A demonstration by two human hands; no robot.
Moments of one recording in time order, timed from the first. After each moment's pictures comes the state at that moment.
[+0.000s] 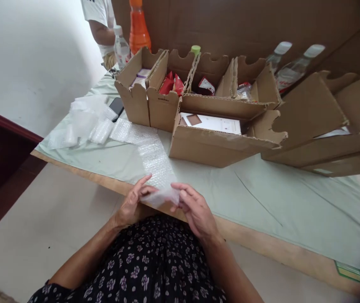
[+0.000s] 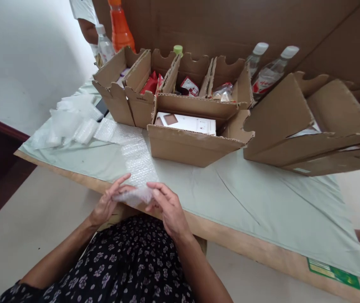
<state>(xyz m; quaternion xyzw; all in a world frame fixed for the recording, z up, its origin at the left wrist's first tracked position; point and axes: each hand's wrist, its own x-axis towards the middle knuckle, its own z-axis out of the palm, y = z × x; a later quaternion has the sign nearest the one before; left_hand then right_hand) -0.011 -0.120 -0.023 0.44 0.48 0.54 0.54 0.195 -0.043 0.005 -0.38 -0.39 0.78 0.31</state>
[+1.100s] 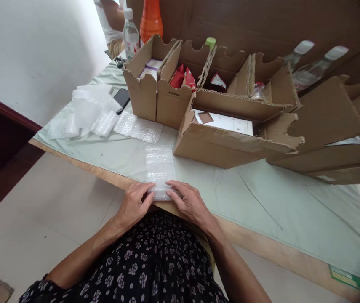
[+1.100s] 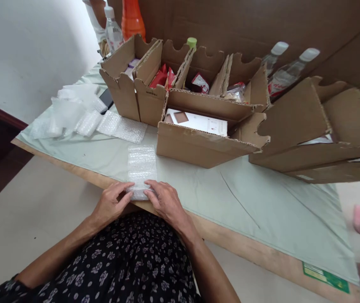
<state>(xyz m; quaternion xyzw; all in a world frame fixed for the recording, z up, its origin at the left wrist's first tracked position) -0.009 -0.124 -0.019 0.60 0.68 0.38 0.18 0.187 -0.019 -0.004 -0.33 -0.85 0.36 0.19</state>
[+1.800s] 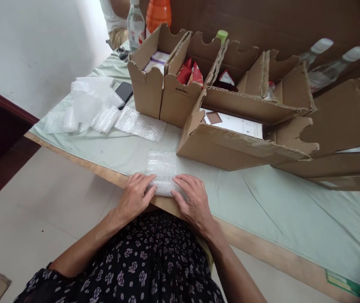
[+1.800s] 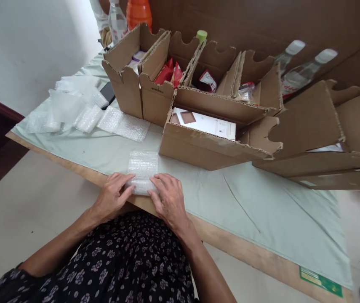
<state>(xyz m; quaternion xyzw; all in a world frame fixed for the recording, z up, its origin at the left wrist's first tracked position) -0.021 -0.106 -0.022 0.64 0.68 0.32 0.13 0.189 -0.019 -0.013 -0.32 -0.88 0.23 0.25</state>
